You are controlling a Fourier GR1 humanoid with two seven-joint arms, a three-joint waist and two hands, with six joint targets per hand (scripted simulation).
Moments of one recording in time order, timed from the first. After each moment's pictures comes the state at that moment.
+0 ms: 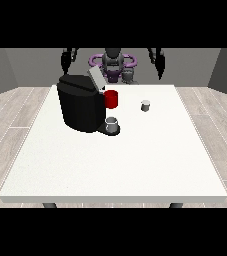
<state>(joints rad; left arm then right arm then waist) 0.00 0.10 0.02 -1.55 0.03 -0.02 0.00 0.02 -0.10 0.00 -1.58 0.02 0.00 -0.01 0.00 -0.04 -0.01</state>
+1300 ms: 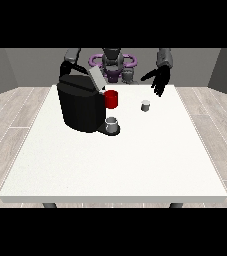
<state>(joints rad) -0.27 0.40 -0.01 -1.32 -0.32 -0.20 -0.03 -0.13 -0.04 0.02 -1.51 0.16 -0.15 -0.01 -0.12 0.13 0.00</state>
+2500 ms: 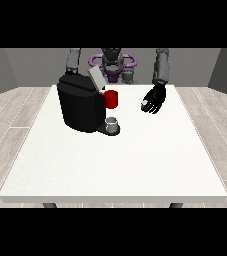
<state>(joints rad) -0.50 0.38 -0.08 -0.89 -0.69 0.01 -0.19 -0.24 -0.02 0.04 -1.35 0.16 -0.14 -0.01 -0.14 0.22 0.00</state>
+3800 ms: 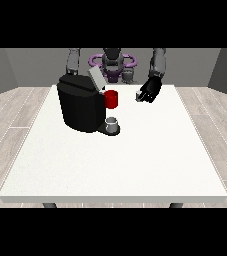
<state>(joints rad) -0.65 0.29 -0.10 -0.76 -0.83 -0.14 -0.21 -0.25 -0.03 -0.02 -1.14 0.20 -0.22 -0.05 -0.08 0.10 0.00</state>
